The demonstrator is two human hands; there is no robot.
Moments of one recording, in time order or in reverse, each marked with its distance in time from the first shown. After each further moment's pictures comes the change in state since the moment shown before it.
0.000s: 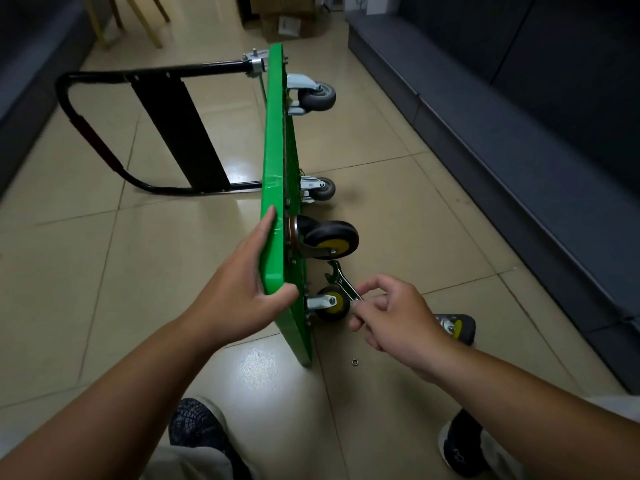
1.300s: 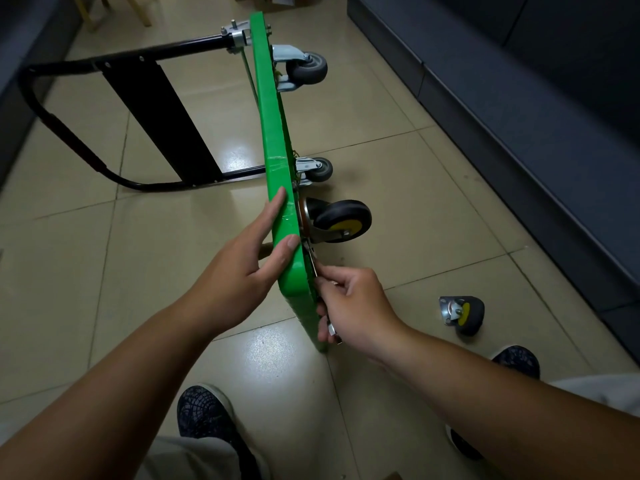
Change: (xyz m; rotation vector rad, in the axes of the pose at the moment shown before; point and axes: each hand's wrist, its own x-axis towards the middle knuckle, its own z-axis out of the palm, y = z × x) left_hand 0.011 0.015 0.005 -0.096 -0.051 -0.045; right_hand 0.017 -0.005 0.046 0.185 -0.111 -0.030
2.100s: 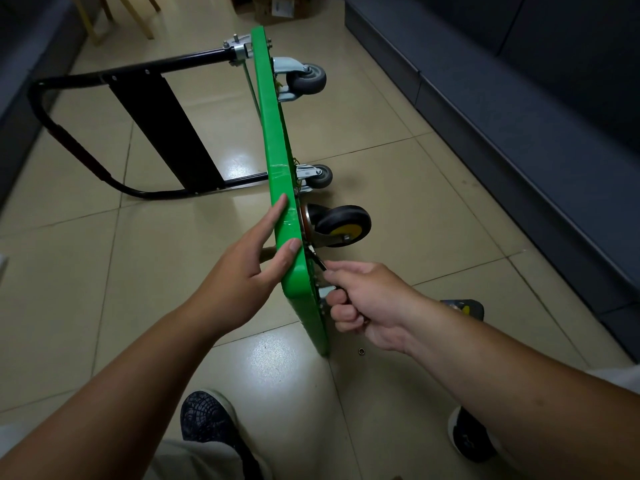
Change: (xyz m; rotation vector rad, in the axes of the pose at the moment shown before) left_hand 0.001 -0.004 -0.003 -0.004 0.004 -0.014; right_hand 0.010 -0.017 -0.018 0.414 -0.045 0.340
